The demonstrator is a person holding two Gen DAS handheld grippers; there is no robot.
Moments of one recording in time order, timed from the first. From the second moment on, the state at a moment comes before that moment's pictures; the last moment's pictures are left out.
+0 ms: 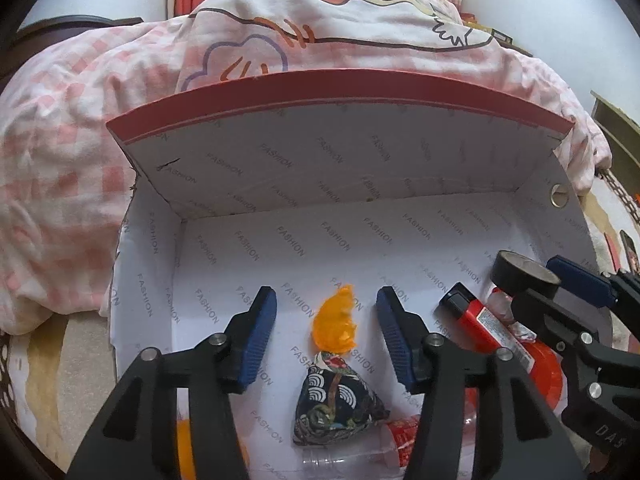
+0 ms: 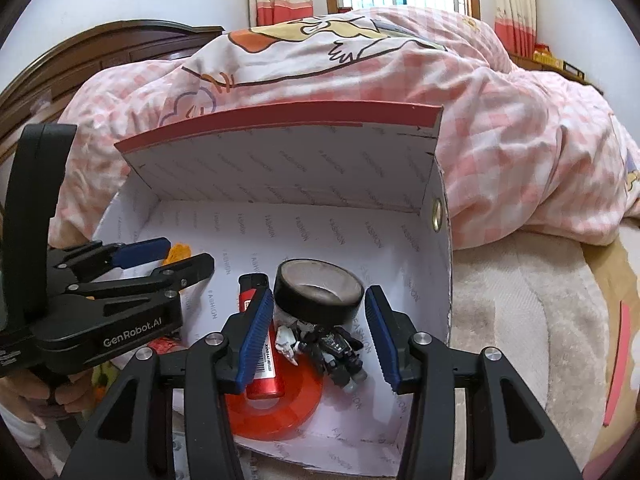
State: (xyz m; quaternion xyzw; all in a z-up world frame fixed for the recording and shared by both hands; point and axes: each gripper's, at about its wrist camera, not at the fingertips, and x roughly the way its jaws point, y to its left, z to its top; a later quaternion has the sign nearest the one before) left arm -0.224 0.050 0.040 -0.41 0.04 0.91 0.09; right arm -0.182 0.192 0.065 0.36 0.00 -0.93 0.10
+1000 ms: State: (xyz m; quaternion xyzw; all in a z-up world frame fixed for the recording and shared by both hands) left arm -0.201 0.036 0.053 -0.39 0.02 0.92 0.10; right arm -0.170 0.194 0.067 0.32 -0.02 -0.94 0.11
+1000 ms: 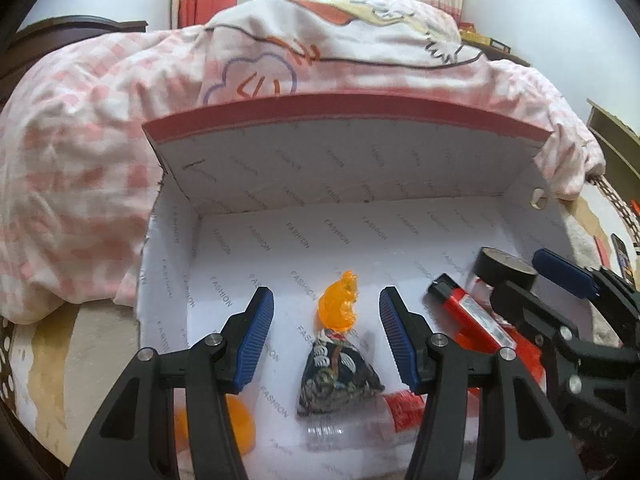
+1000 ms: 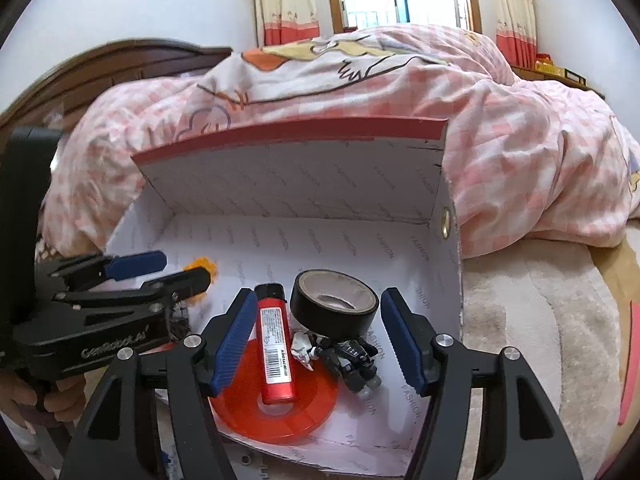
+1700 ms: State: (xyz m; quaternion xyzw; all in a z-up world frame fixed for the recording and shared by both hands) left arm -0.127 -0.003 0.079 -0.39 -0.01 0.91 0.11; right arm -0.128 0.208 0.086 0.29 -0.06 -0.95 0.12
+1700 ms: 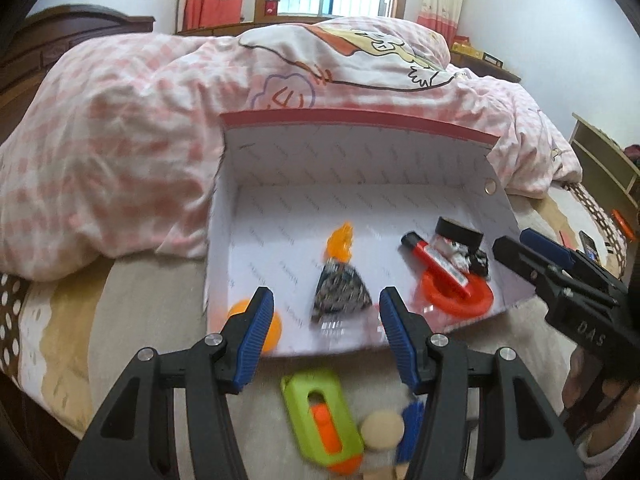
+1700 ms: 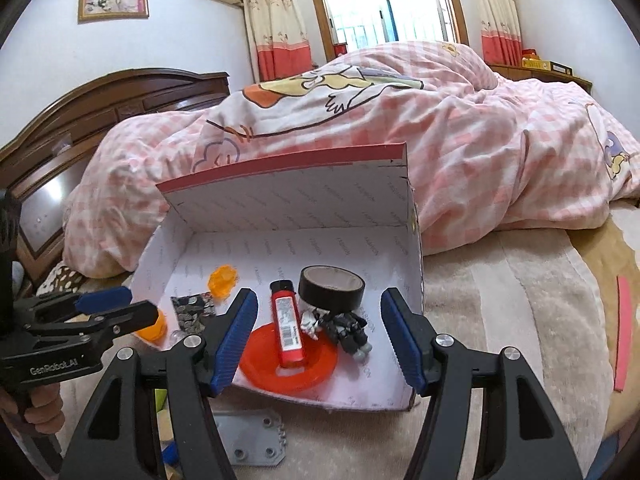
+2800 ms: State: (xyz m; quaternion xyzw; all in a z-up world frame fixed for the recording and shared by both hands) left arm -0.083 -0.019 0.028 -0.45 -0.06 0.88 0.12; right arm -0.050 0.196 0.046 0.36 -0.02 -0.92 0.15
